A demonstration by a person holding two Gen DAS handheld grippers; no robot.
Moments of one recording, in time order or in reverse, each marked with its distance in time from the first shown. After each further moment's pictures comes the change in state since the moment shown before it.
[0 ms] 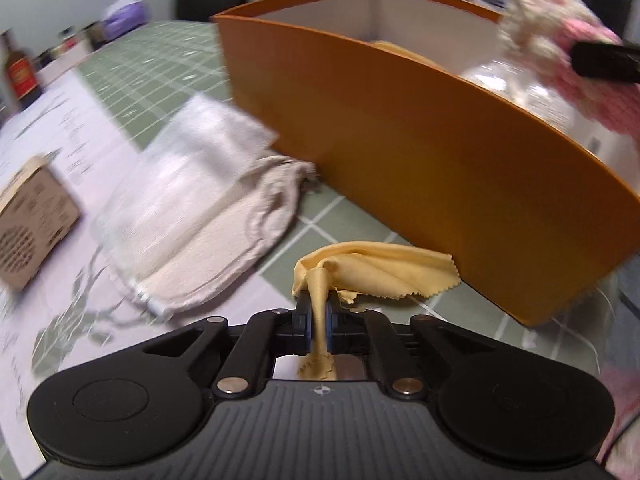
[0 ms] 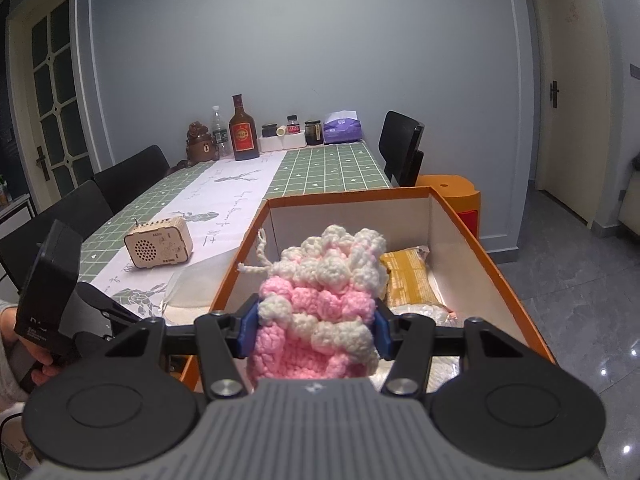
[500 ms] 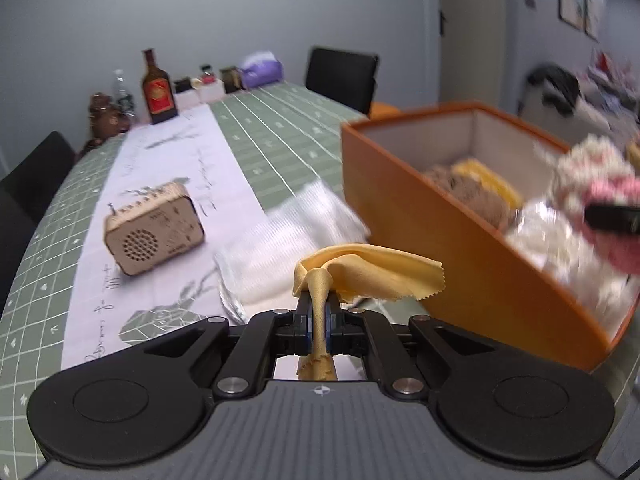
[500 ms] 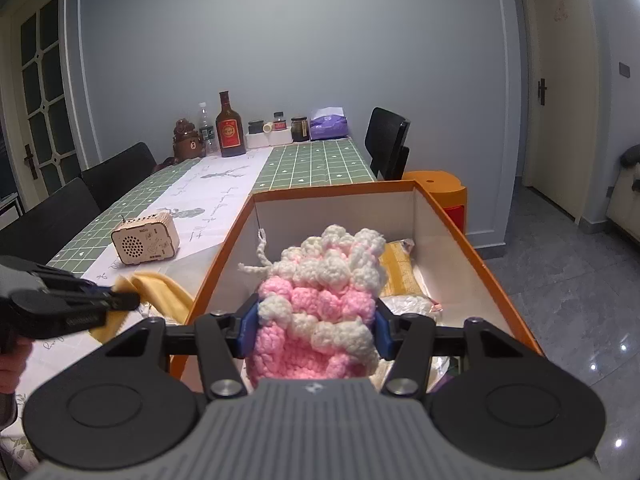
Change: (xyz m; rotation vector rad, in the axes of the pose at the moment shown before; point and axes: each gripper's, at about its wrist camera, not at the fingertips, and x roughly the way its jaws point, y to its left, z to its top) left arm -0.078 -0.009 0.001 -0.261 -0.276 0.264; right arm 0.000 0.000 -0.005 0.007 -0.001 -0.042
